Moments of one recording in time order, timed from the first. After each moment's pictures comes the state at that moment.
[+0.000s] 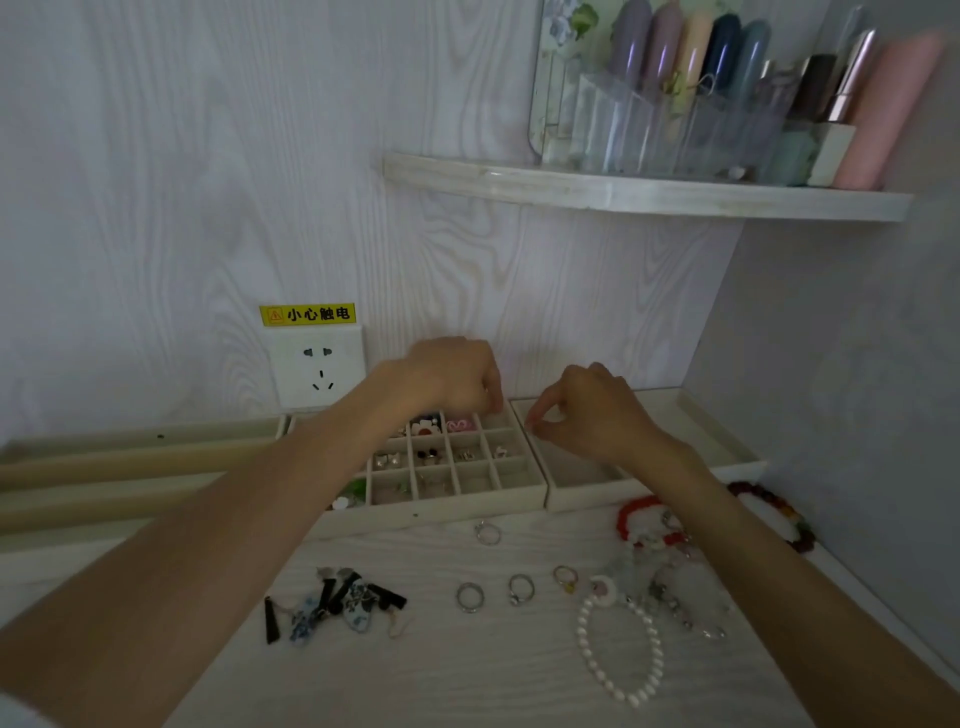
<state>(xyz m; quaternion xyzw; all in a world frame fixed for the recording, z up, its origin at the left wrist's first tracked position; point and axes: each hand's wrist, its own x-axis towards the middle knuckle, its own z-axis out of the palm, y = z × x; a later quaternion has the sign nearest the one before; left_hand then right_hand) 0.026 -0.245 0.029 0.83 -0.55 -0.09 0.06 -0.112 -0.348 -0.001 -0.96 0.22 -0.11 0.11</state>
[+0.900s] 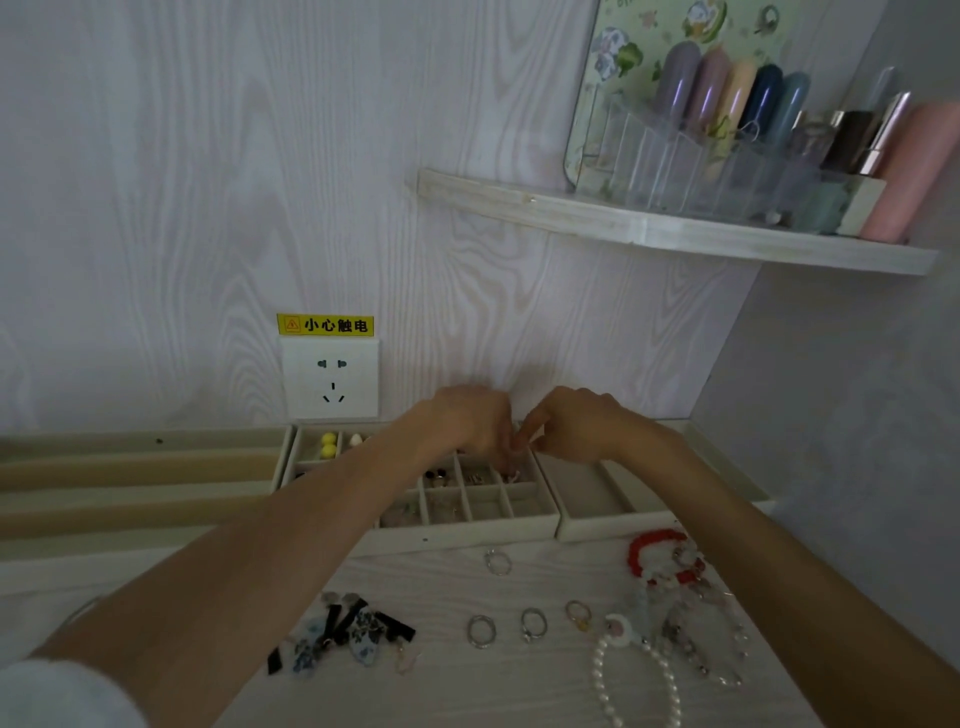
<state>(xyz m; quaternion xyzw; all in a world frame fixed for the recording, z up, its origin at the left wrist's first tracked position) 0.032 -0.261 -0.001 0.83 -0.54 -0.13 0.01 -0.076 -0.344 0.021 -0.97 0.23 0.08 0.06</state>
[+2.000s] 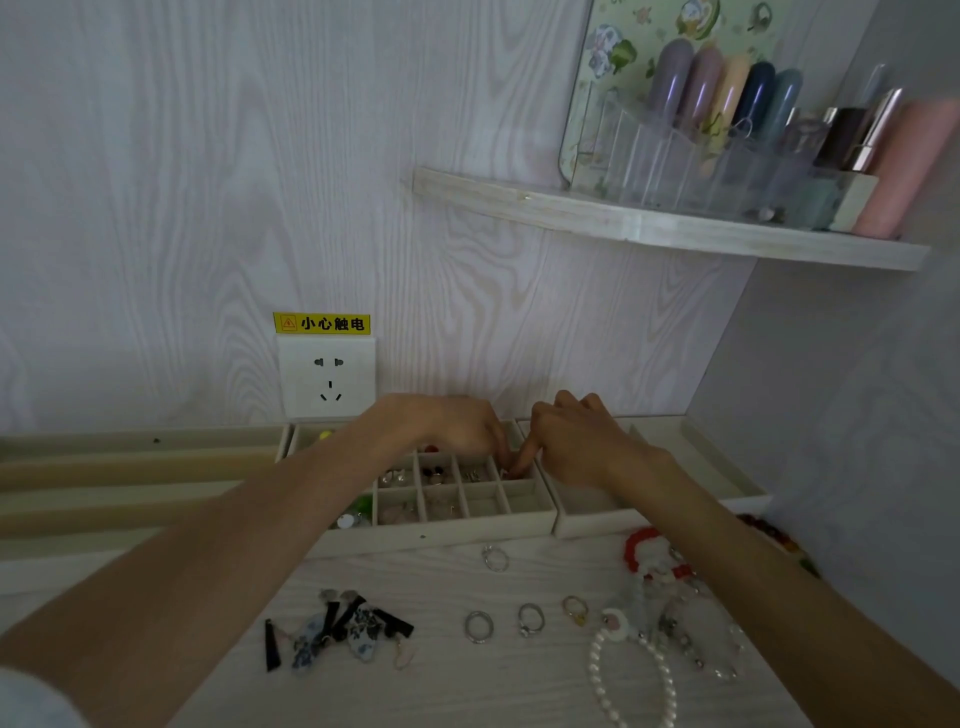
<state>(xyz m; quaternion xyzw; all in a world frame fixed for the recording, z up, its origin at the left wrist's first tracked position) 0.041 -0.249 -0.002 0.77 -0.58 -0.25 0.05 -0.092 -0.324 0.014 -0.98 0.15 0.09 -0.06</state>
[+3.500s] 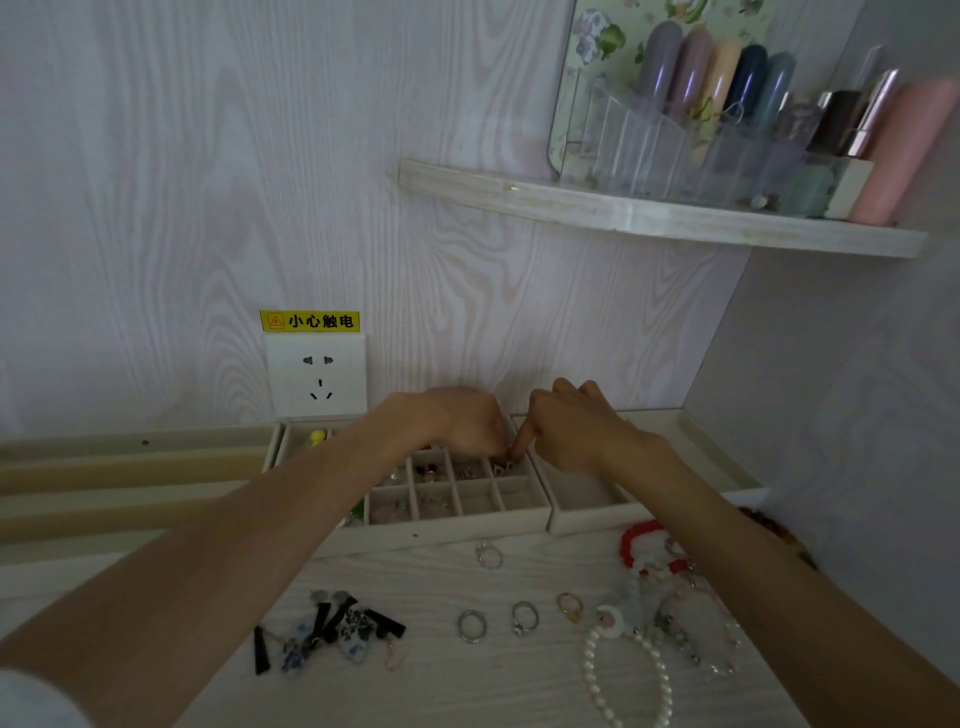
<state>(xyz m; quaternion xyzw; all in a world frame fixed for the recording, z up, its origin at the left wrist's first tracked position) 0.035 -0.259 -0.004 0.81 -0.55 -0.20 0.06 -0.085 -0.336 0.013 -0.98 0.17 0.07 -0.04</state>
